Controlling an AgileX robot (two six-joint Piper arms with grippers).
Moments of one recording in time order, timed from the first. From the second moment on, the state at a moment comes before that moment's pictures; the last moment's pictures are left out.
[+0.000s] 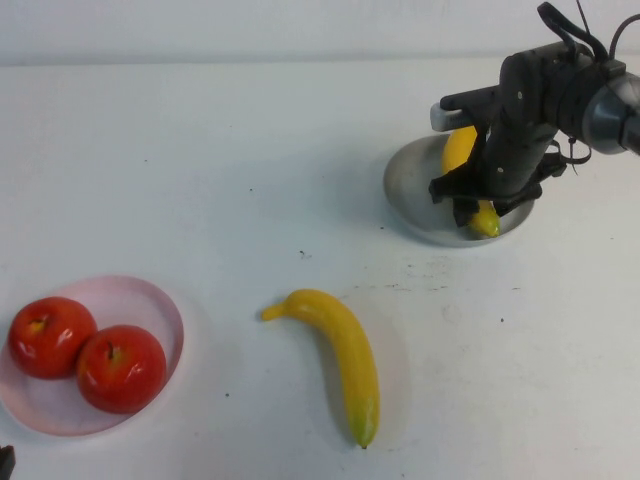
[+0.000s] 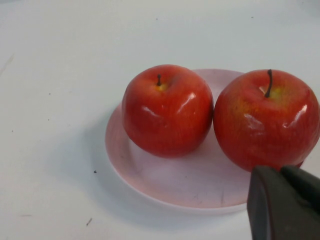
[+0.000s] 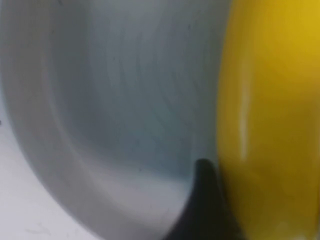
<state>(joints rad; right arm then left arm) 0.34 2.25 -1.92 -0.07 1.02 0.13 -0.12 -0.01 0.02 -0.08 0.38 0.21</state>
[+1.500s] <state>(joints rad) 0.72 1.99 -1.68 0.04 1.23 0.03 -0.12 -0.01 0.02 -0.08 0.38 0.21</state>
